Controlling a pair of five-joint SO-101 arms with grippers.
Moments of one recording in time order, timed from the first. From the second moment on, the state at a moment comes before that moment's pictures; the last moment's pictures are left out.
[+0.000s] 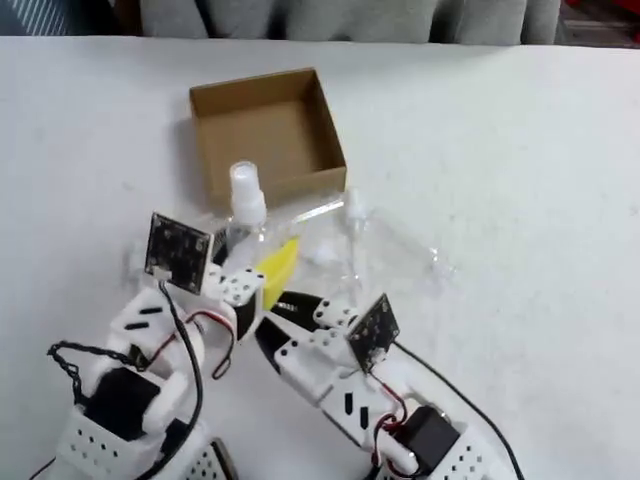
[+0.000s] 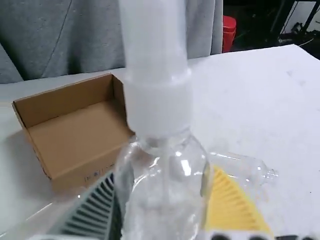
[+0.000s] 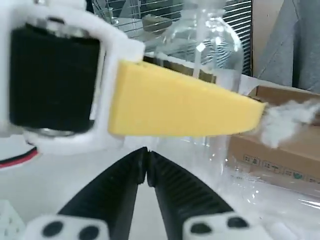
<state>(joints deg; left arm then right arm) 22.3 -82.6 65.8 49.0 8.4 -48.4 -103.1 96.0 24.8 -4.8</state>
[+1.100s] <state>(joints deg) 12.4 -73.9 69.0 35.3 5.7 -39.2 -102.5 96.3 30.4 -0.8</state>
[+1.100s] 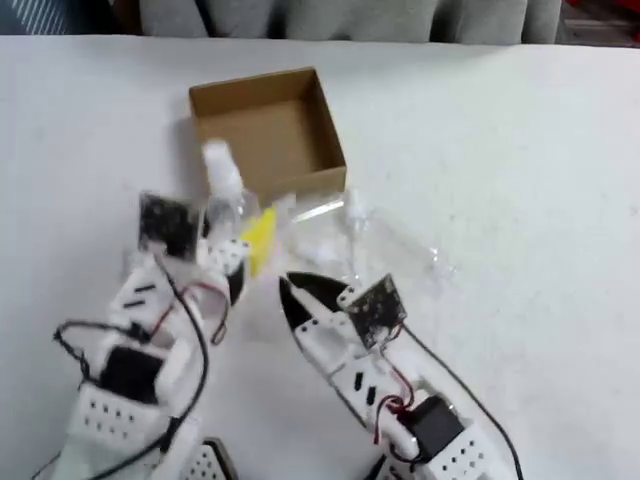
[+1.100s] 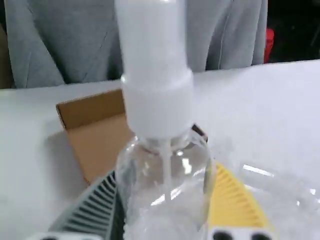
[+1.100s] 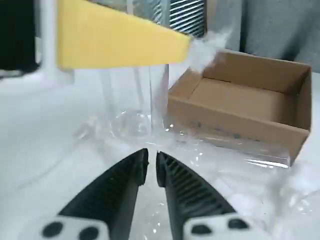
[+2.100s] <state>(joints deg) 0.0 21.9 12.3 -4.2 6.6 -31.0 -102.5 96.3 35.3 -0.7</state>
